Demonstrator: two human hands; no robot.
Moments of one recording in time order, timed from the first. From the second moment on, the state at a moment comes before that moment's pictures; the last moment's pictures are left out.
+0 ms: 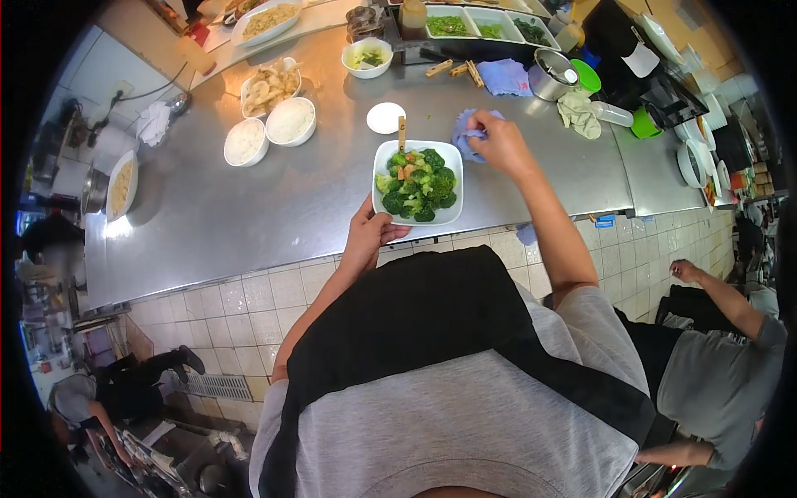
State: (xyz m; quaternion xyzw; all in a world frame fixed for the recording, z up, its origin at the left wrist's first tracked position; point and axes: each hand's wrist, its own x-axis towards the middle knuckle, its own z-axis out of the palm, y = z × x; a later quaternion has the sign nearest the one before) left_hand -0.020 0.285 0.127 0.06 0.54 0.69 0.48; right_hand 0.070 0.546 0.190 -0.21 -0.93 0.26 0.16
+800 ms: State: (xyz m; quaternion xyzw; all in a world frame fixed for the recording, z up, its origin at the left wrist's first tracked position) left_hand -0.012 0.288 0.131 0.05 0.53 0.71 0.45; right_hand 0.131 0.544 0.143 -0.15 -0.96 0.16 0.15
